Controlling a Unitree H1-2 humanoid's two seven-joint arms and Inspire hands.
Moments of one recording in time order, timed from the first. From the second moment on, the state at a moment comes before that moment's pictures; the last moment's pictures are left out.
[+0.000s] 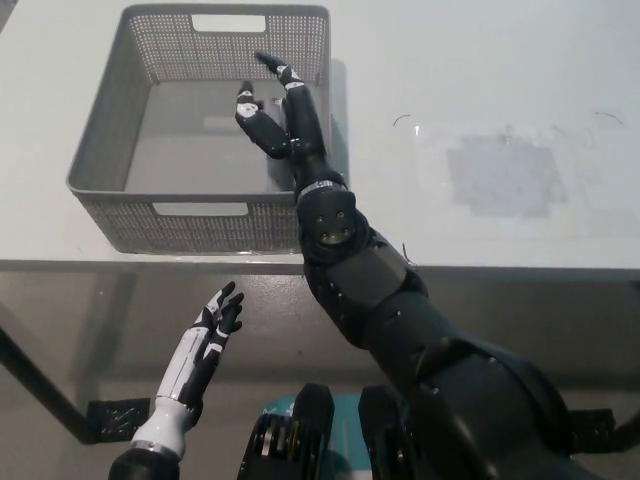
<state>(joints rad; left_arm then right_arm) -0.16 0.07 -0.02 0.32 0.02 -0.25 -0.10 -1.17 0.25 0.01 1.32 -0.06 -0.35 -0.32</state>
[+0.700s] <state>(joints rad) -0.18 0.08 -0.03 0.32 0.02 -0.25 -0.10 -1.18 0.15 0.00 0.92 -0.02 -0.34 -0.14</state>
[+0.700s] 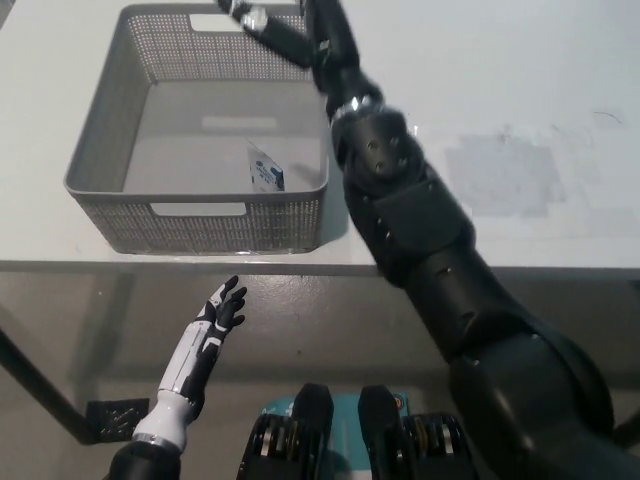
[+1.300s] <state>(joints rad) -0.18 0.08 -0.04 0.32 0.02 -0.25 -0.10 -0.87 0.03 -0.01 0.21 0.04 -0.19 -0.09</state>
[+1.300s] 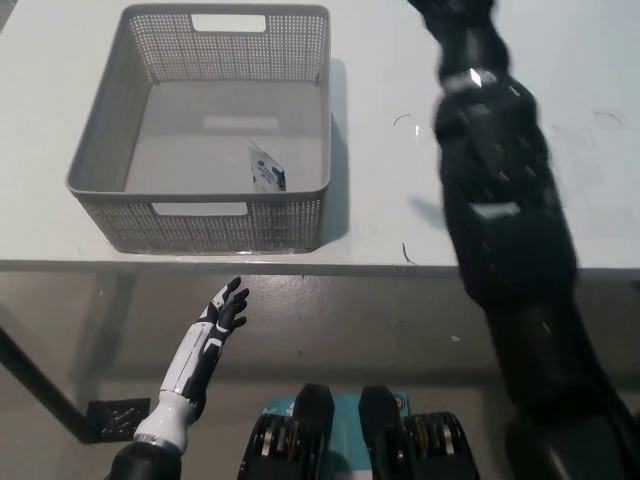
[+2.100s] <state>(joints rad) -0.15 0.09 -0.05 0.31 0.03 -0.26 -0.10 -0.04 -0.10 0.04 0.11 0.16 -0.17 0.10</state>
